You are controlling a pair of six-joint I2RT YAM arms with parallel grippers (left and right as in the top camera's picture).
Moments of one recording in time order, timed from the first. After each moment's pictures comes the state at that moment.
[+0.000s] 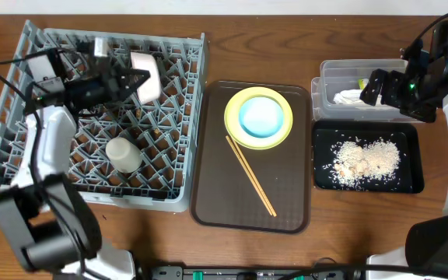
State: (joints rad) left arm 0.32 1.74 1.24 -0.35 1.26 -0.16; right arm -0.17 1.68 1.70 -1.30 -0.20 0.12
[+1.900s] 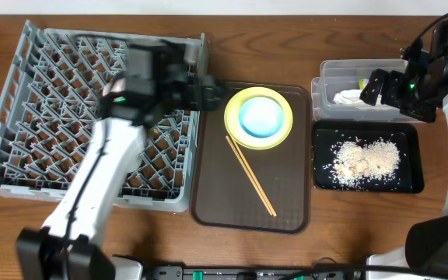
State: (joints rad) left arm -0.25 1.54 1.31 -0.56 0.47 -0.25; right arm -0.17 1.68 1.70 -1.29 -0.20 0.12
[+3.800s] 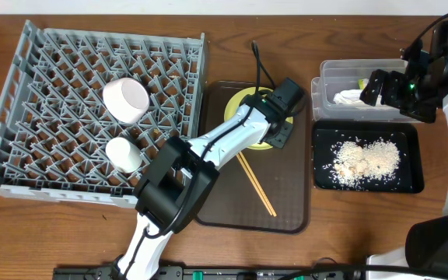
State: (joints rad) left arm -0.73 2.17 1.63 -0.71 0.01 -0.22; right arm -0.17 1.68 1.70 -1.30 -0.20 0.12
